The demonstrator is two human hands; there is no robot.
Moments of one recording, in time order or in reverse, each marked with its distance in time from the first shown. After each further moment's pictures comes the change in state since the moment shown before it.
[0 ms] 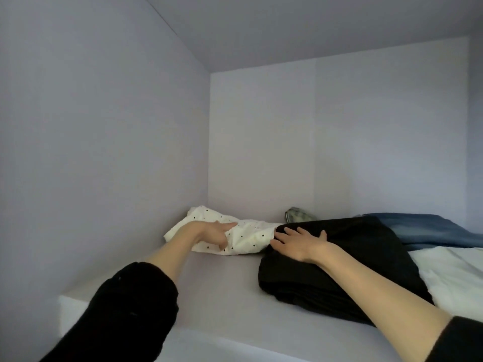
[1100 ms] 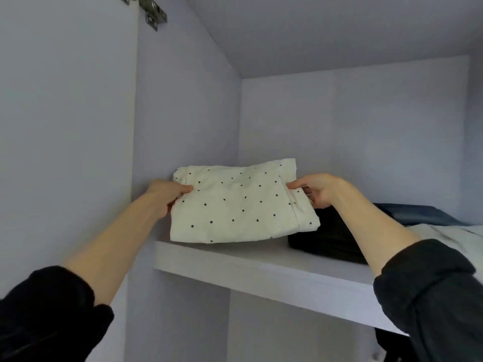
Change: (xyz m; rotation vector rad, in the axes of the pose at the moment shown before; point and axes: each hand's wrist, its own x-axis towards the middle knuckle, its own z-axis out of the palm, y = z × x) left_hand -0.212 -0.088 -0.019 -1.274 0.668 -0.103; right_hand -0.091 -0.052 -0.081 1.360 -0.018 0.091
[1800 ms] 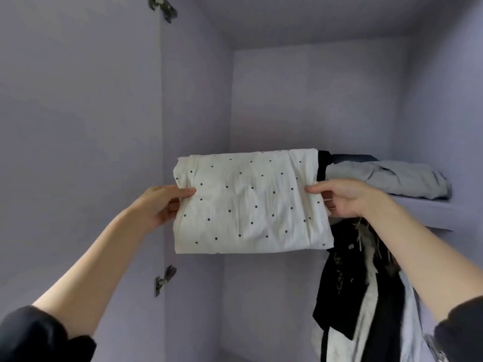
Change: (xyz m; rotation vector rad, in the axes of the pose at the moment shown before) left_hand -0.274 -0.061 -0.069 -0.128 -0.272 -0.095; right_hand -0.294 0.117 -0.041 0.075 -0.063 0.058
